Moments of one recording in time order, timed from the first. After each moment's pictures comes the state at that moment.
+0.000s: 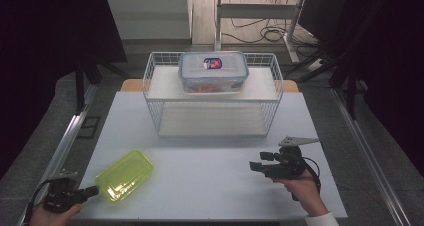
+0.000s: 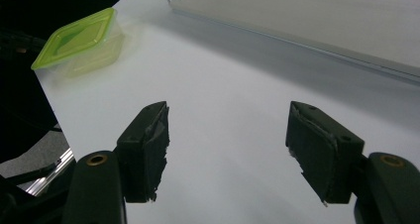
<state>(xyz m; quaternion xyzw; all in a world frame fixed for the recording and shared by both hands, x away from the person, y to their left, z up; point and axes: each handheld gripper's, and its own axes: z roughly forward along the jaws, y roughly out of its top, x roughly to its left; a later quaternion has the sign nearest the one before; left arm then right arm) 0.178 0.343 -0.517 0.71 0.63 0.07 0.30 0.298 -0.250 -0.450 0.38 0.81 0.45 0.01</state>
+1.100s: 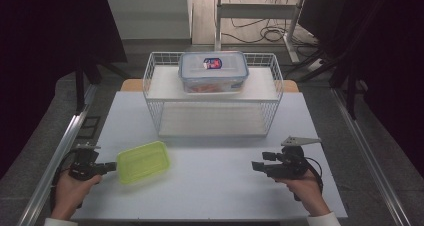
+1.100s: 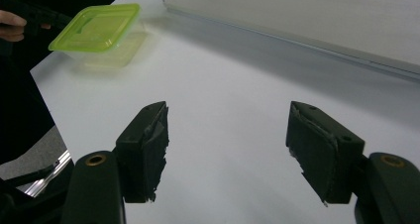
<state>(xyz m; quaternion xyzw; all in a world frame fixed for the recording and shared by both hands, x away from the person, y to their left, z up) 0.257 0.314 -0.504 0.74 0.60 0.06 0.30 0.299 -0.256 -0.451 0.39 0.80 0.45 0.01</state>
